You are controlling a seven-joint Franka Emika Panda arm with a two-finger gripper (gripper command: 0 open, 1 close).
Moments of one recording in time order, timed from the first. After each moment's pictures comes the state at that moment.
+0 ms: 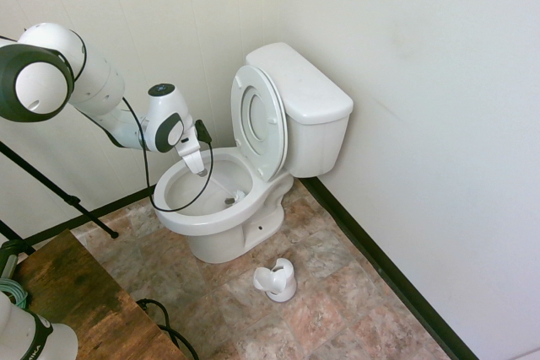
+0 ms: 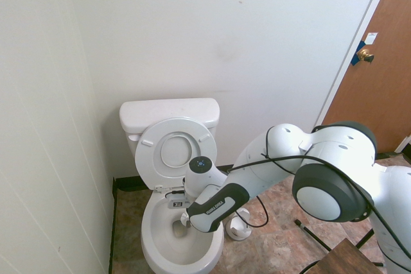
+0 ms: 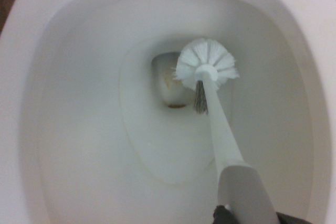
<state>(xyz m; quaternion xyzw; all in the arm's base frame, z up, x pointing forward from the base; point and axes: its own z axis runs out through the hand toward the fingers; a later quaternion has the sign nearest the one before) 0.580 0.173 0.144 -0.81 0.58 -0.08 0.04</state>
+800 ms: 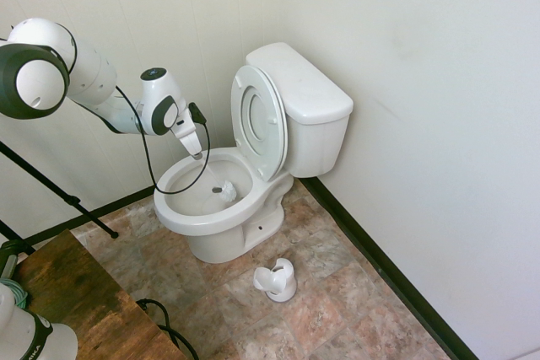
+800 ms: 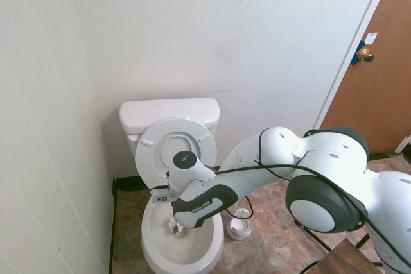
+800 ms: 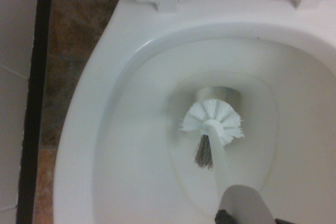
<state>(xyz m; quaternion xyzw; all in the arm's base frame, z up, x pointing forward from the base) 0.606 0.216 0.168 -0.83 0.55 -0.10 0.05</state>
